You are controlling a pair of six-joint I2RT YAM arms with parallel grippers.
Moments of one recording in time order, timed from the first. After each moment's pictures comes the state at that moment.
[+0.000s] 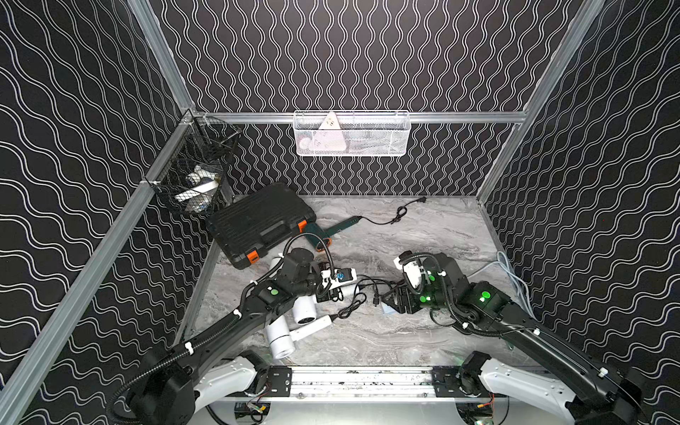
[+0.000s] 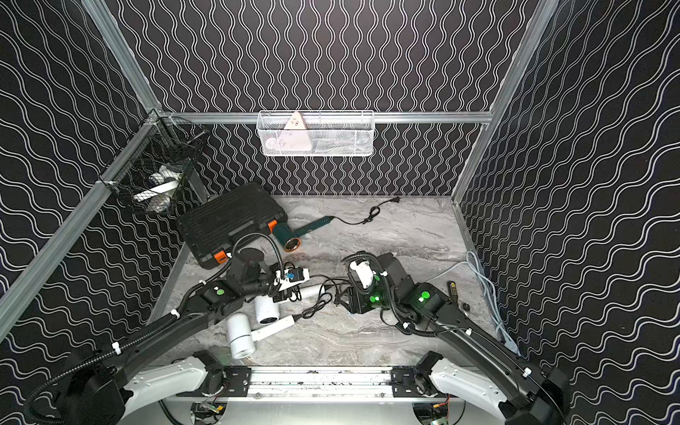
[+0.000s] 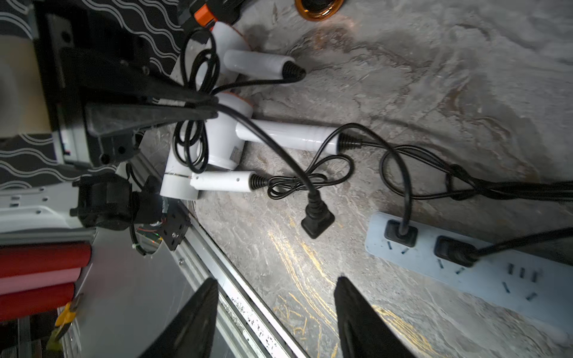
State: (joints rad) left arm -0.54 1.07 0.68 -0.11 0.45 0.71; right arm 0.76 0.97 0.85 -0.64 -0.29 0.42
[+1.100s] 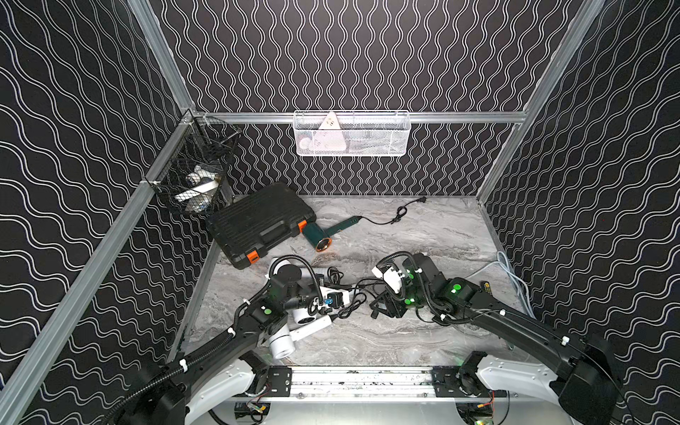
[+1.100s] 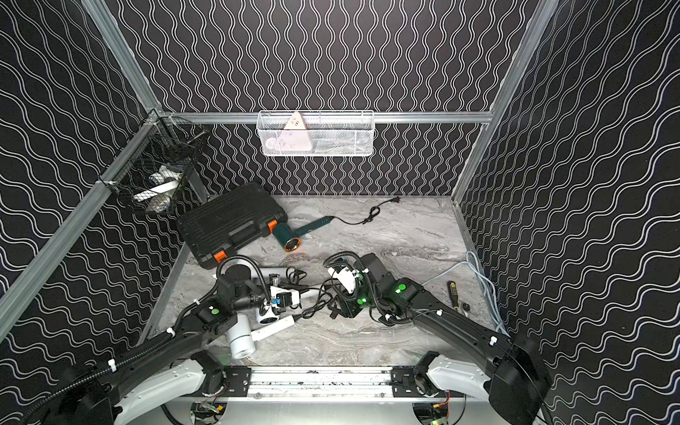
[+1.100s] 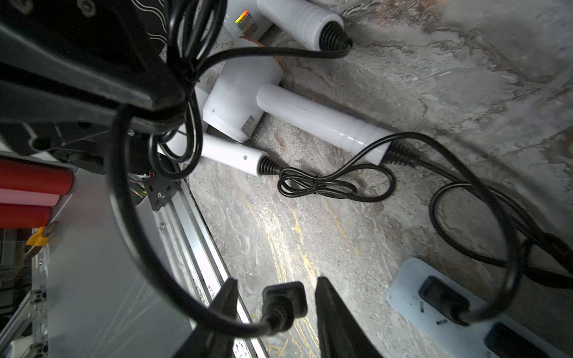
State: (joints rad) left arm -0.54 0.95 0.46 0.19 0.61 0.84; right arm 0.76 1.16 0.81 -0.50 -0.44 0.19
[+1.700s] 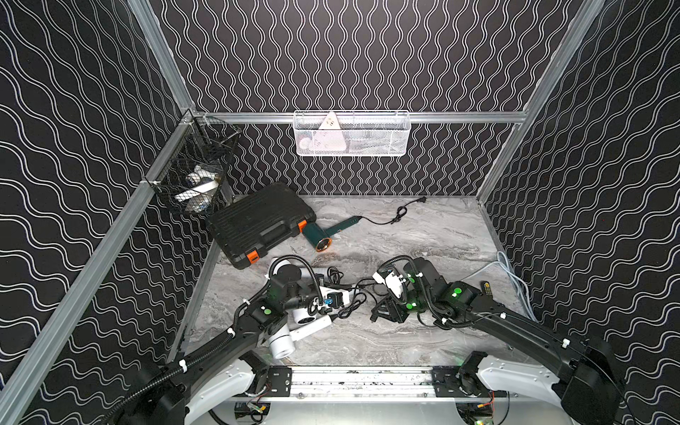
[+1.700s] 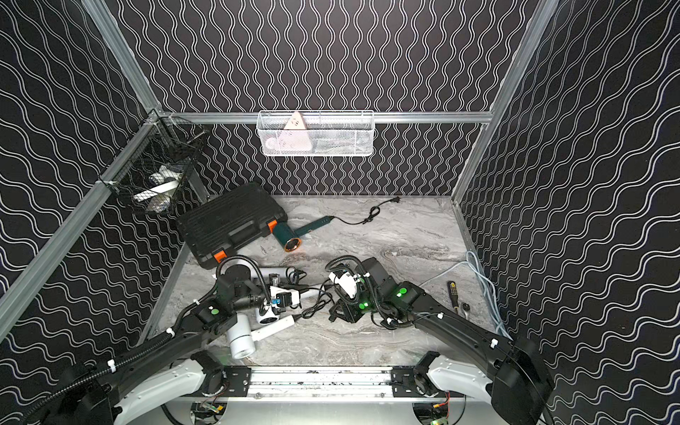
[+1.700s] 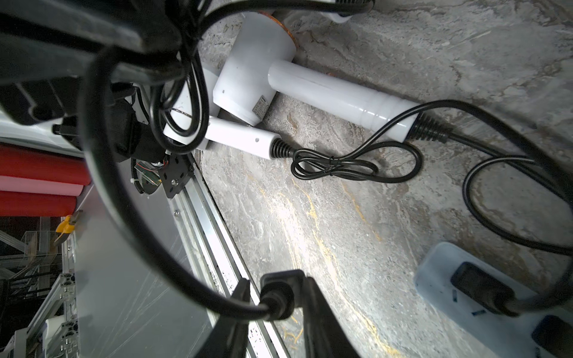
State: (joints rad) left arm -0.54 0.95 0.46 0.19 0.61 0.84; right arm 0.76 1.13 0.76 -0.49 -0.48 0.22
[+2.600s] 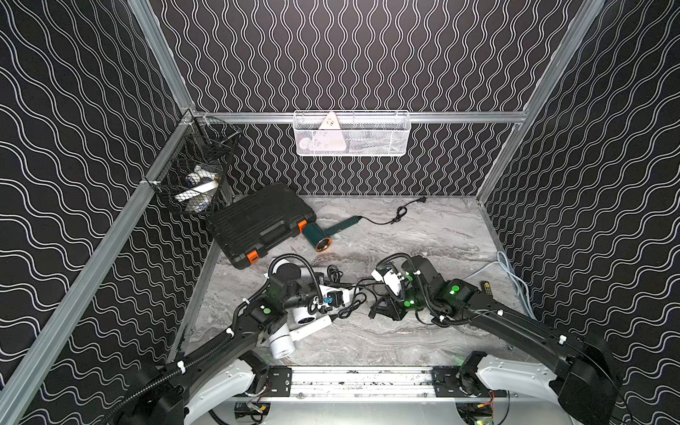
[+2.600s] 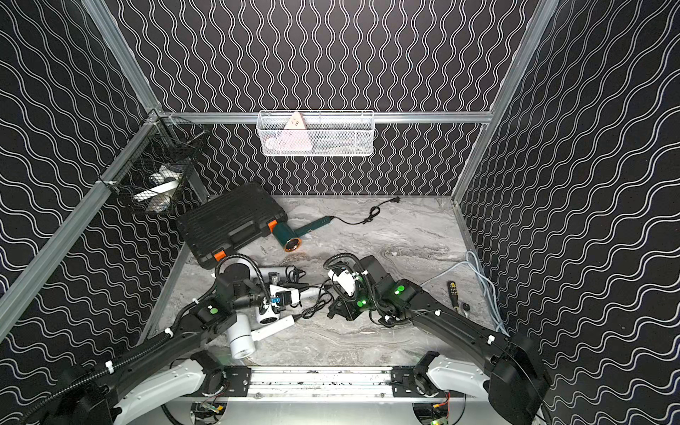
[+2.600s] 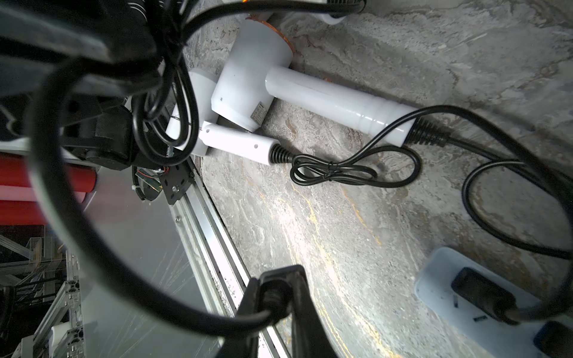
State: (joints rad) left arm -0.54 0.95 0.50 0.18 0.59 0.83; right arm 0.77 1.16 0.79 -0.49 -0.47 0.25
